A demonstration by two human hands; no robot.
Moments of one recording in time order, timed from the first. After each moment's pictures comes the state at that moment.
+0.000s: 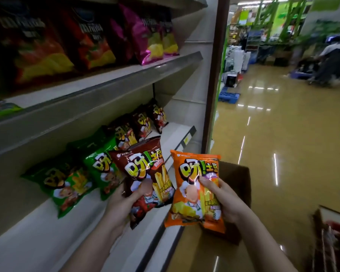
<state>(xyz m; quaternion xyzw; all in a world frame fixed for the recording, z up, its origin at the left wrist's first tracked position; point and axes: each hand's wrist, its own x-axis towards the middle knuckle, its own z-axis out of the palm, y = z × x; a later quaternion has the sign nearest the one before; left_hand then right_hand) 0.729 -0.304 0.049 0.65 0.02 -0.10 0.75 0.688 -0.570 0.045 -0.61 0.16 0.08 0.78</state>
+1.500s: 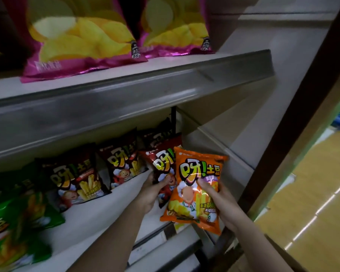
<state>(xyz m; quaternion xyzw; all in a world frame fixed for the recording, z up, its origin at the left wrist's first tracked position) 1.172 -0.540 -0.035 0.61 0.16 -0.02 0.78 1.183 -0.755 -0.001 -0.62 0.00 0.25 0.74</state>
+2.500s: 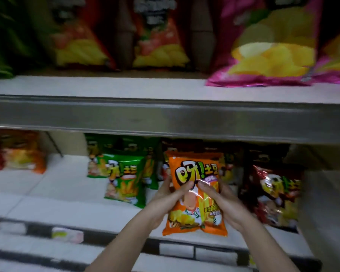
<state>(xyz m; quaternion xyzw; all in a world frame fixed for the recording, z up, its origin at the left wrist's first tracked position) 1.007 -0.465 0.044 0.60 0.34 0.11 0.71 1.151 -0.576 0.029 -0.60 -0.25 0.44 0.62</state>
